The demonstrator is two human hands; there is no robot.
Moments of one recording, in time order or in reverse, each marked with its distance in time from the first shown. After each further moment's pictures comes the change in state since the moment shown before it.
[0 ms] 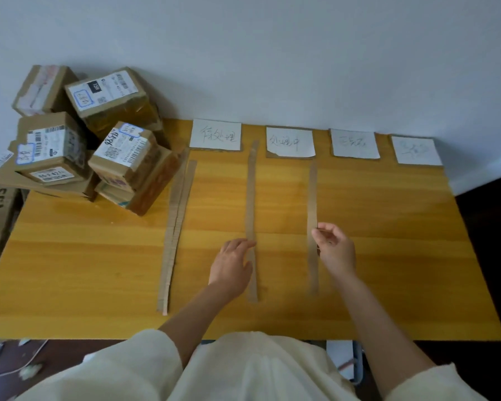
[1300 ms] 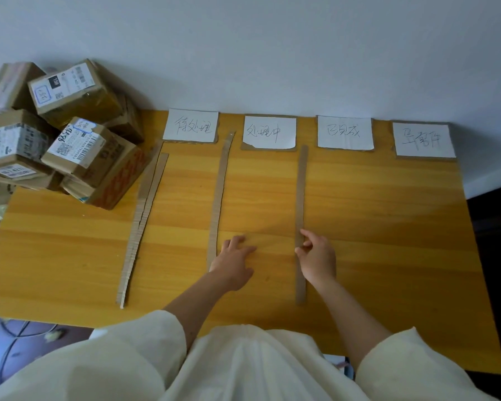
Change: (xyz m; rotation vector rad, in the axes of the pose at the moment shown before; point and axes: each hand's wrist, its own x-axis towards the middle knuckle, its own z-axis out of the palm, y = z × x) left_hand 0.053 0.082 0.061 0.265 -0.350 -0.185; right_hand 0.087 0.078 -0.043 -0.544 -0.191 -0.081
